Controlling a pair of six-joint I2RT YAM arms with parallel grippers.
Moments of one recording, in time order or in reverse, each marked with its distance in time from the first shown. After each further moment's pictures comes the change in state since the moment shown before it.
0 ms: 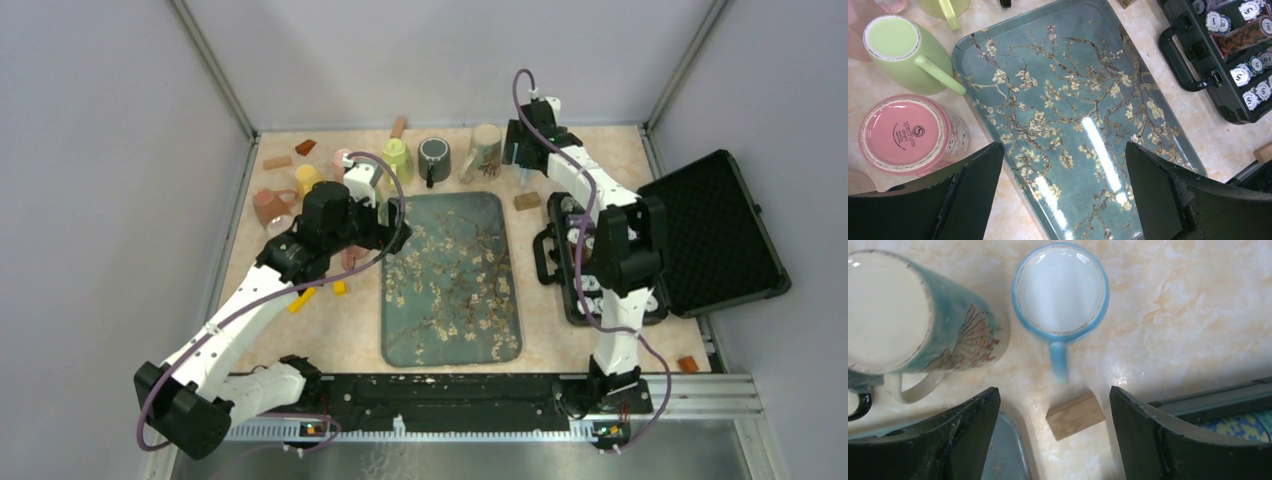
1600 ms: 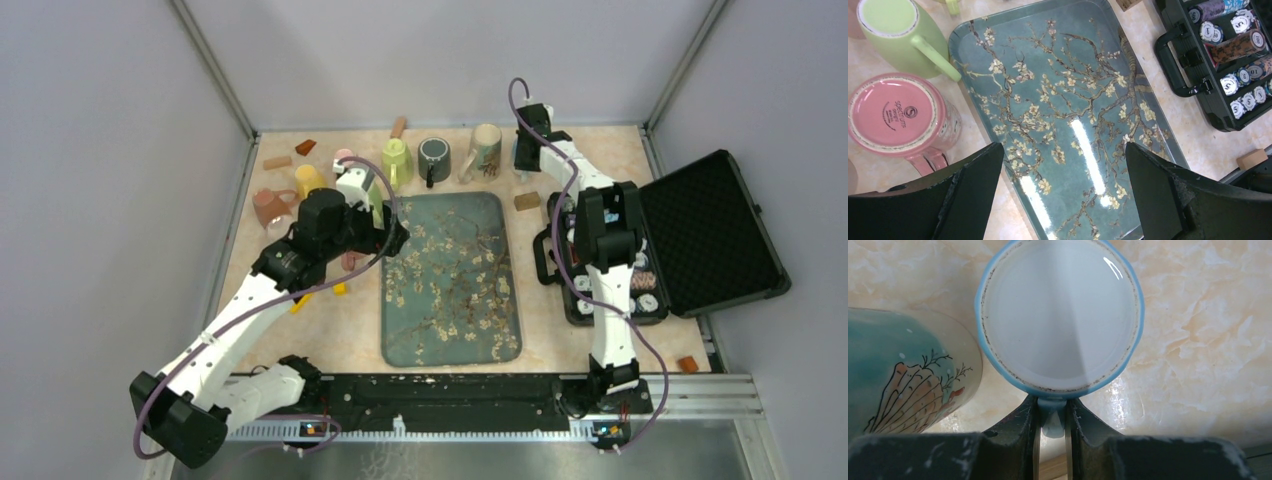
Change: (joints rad) left arm 0.002 -0.046 -0.032 -0.003 -0.016 -0.071; right arm -0.076 0.286 0.219 -0.016 -0.071 -0.053
